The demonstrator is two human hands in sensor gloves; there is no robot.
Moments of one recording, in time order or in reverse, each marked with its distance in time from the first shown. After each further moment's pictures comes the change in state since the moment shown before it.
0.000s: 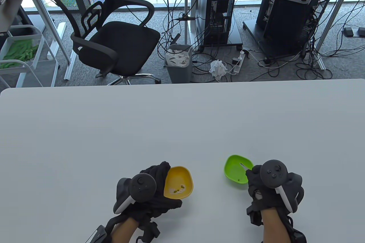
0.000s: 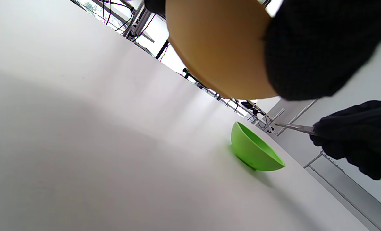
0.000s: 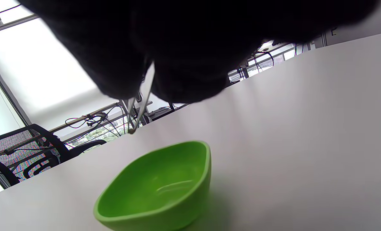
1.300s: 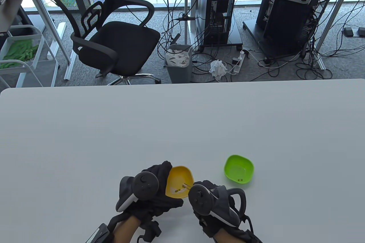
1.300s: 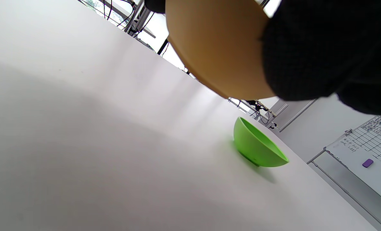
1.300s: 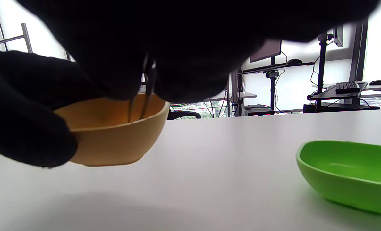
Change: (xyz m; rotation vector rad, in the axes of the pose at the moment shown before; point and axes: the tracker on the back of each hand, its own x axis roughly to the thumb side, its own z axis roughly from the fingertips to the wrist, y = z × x) left_hand 0.002 -0.003 -0.006 -0.019 0.009 -0.010; right_hand 0.143 0.042 0.089 0.084 -0.527 0.259
